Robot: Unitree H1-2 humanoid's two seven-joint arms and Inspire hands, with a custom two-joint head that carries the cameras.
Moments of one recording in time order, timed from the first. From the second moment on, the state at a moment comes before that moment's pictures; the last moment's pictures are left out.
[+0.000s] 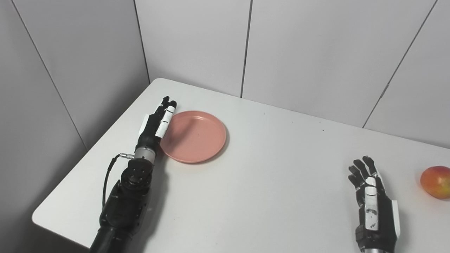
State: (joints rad) left arm -0.29 0.28 0.18 0.18 0.04 0.14 0.09; right arm -0.13 0.06 0.05 0.08 0.05 -0.17 -0.01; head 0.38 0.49
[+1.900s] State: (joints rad) left arm -0.29 0.09 0.06 0.07 -0.06 0.22 0.02; right arm -0.13 0.07 0.05 0.08 0.04 -0.17 -0.01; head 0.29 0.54
